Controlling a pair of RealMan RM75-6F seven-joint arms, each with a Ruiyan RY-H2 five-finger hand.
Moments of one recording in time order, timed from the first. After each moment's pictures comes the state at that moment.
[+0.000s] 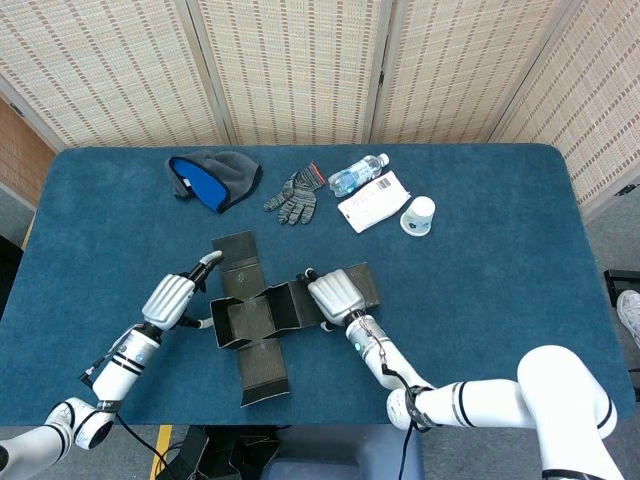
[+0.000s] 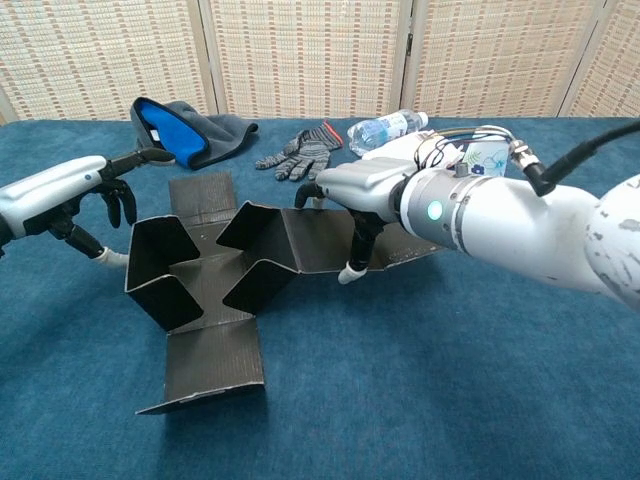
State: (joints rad) left arm -0.60 -1.65 -0.03 -0.95 1.55 1.18 -0.47; right arm 1.08 -1.70 0.16 -1.52 -0.63 0.93 -0.76
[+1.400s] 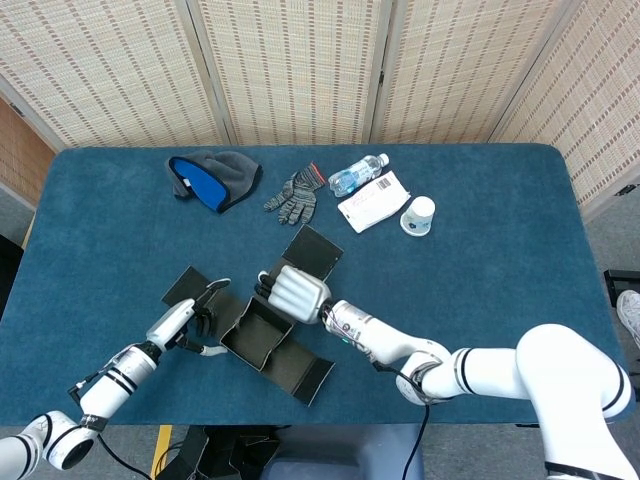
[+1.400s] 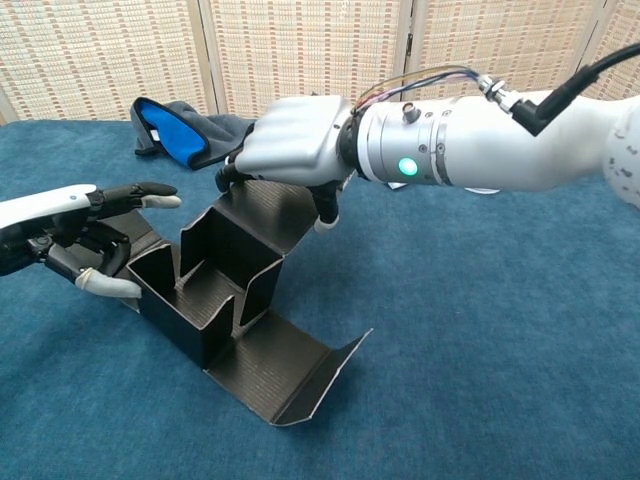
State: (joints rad) left arm -0.61 -1.46 0.04 -1.27 1.57 1.02 -0.89; right arm 1.25 -1.56 0.06 -1.44 -1.15 0.74 -0.80
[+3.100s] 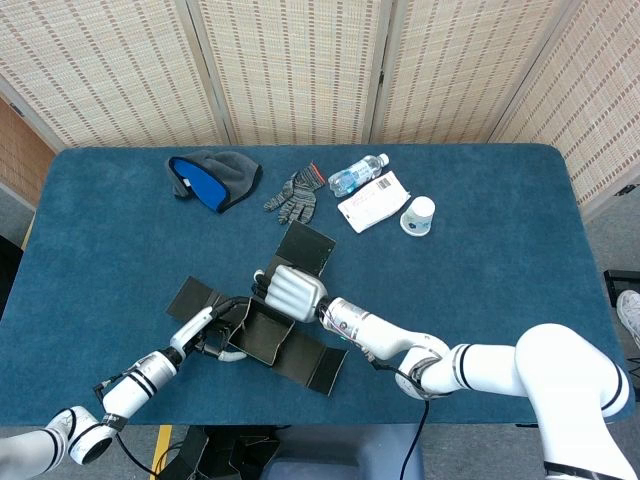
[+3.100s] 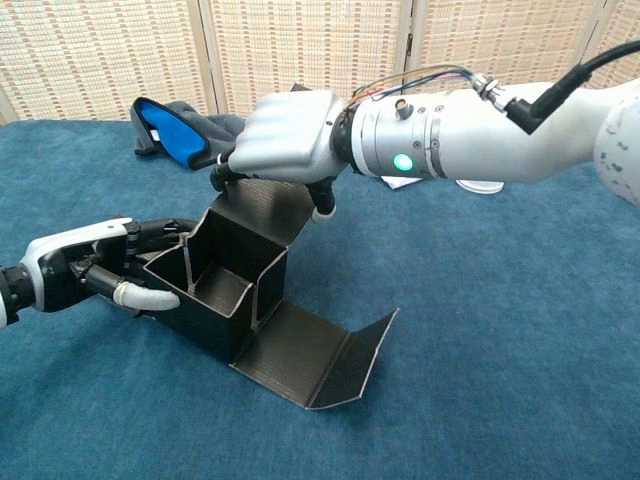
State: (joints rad) left arm -0.65 -1.58 0.08 -1.15 1.61 0.99 -1.31; right arm 1.26 -1.56 0.08 -1.40 -1.22 0.72 -0.80
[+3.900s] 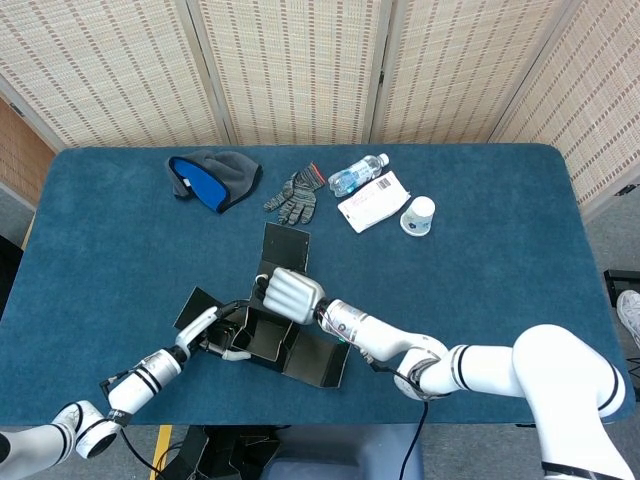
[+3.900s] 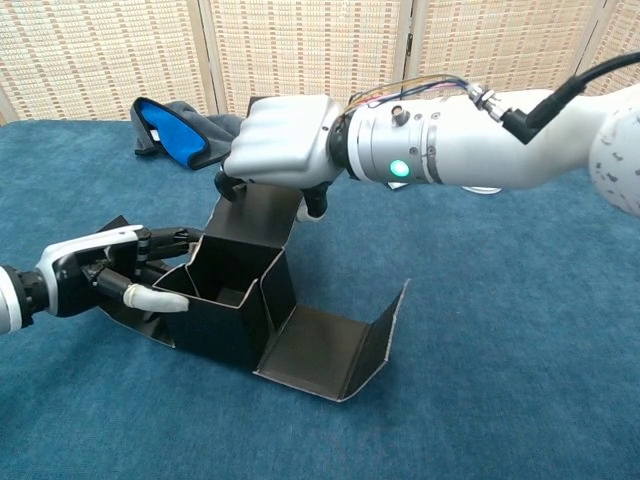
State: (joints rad) left arm -0.68 -1.62 0.10 -1.08 1.62 0.99 -1.41; right arm 1.25 -1.58 0.08 -1.39 -1.24 0.72 -0.79
